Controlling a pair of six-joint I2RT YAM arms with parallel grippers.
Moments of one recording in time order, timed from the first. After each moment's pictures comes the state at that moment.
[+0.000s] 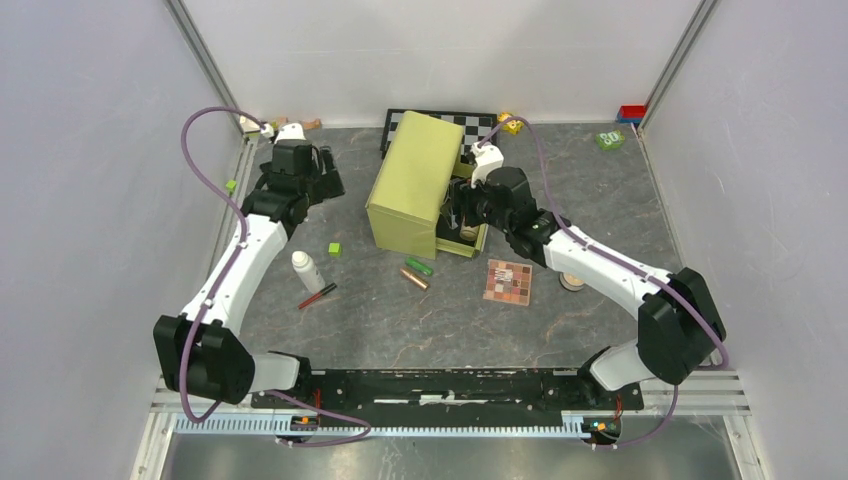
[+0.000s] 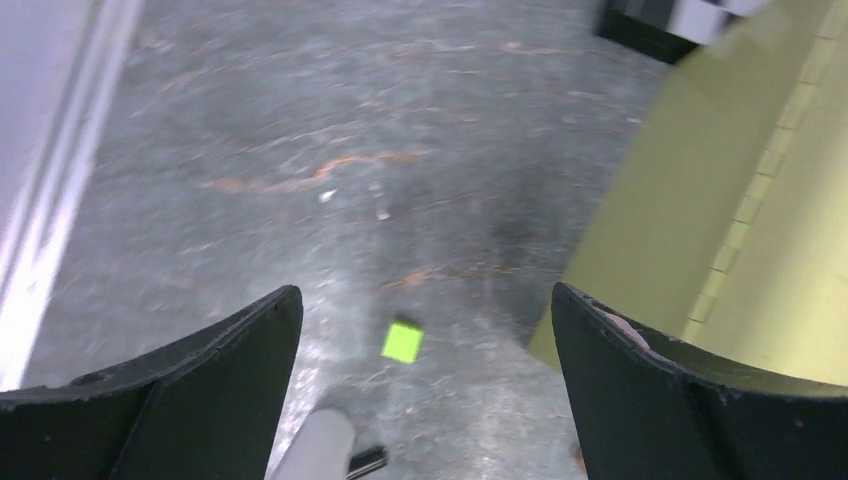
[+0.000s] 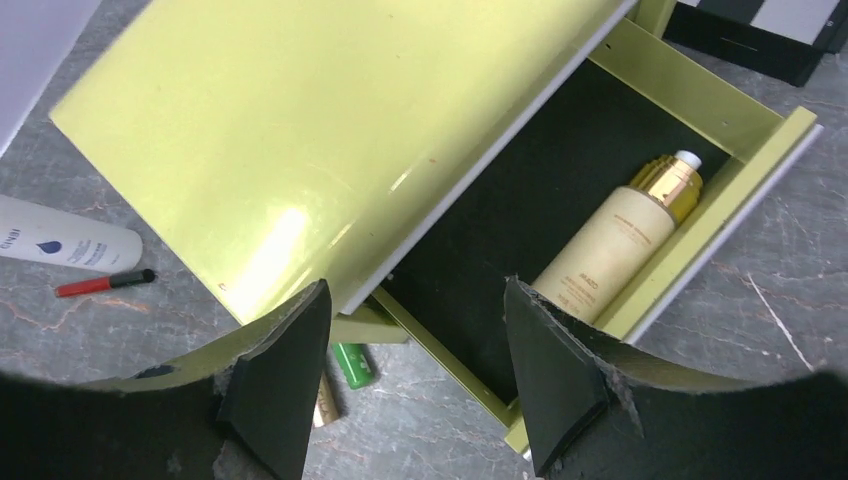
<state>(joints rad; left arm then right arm) -0.19 1.32 1.17 -0.44 -0.25 -0.31 0.64 1.47 1.04 0.01 0.03 0.26</state>
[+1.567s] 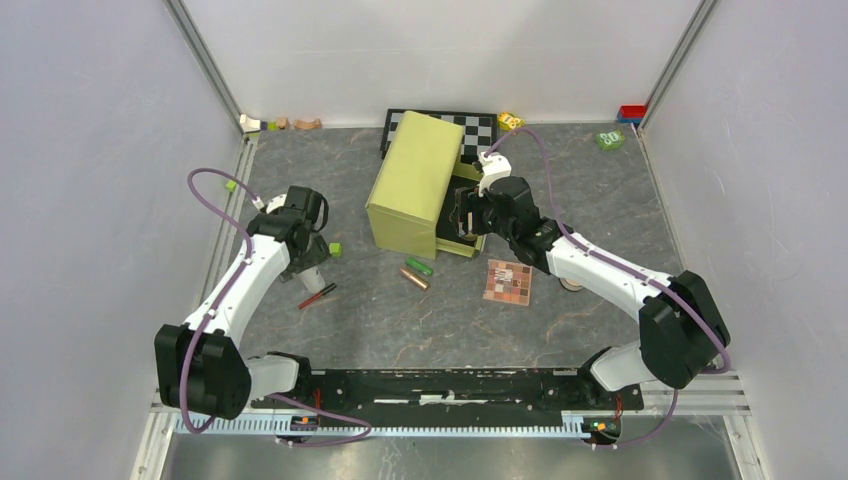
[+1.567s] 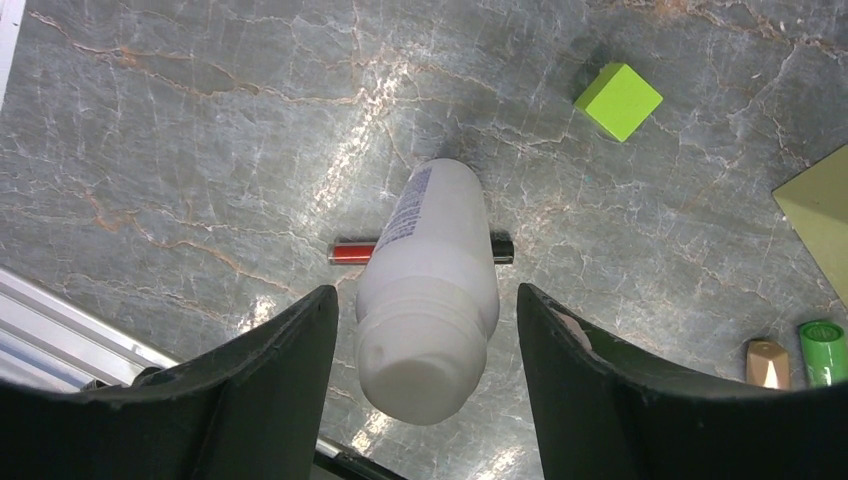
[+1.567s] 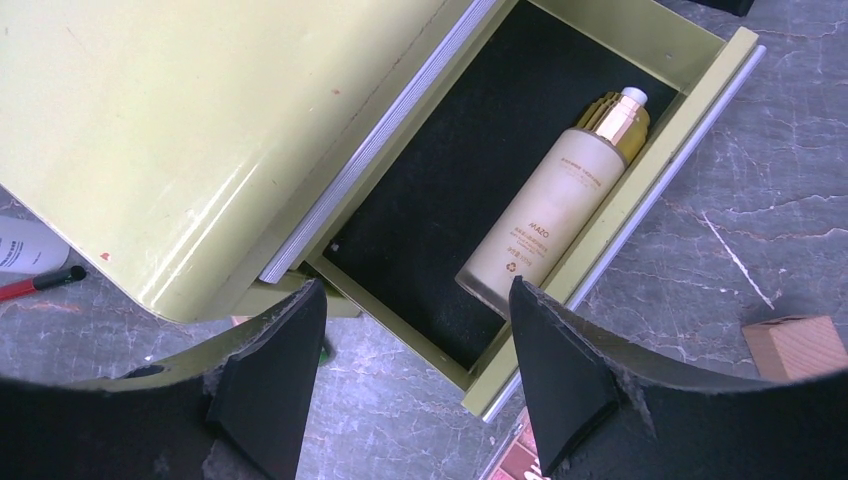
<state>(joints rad) -0.19 1.24 0.97 -0.95 -0.40 -0.70 0.63 1.44 0.95 0.02 0.11 0.27</state>
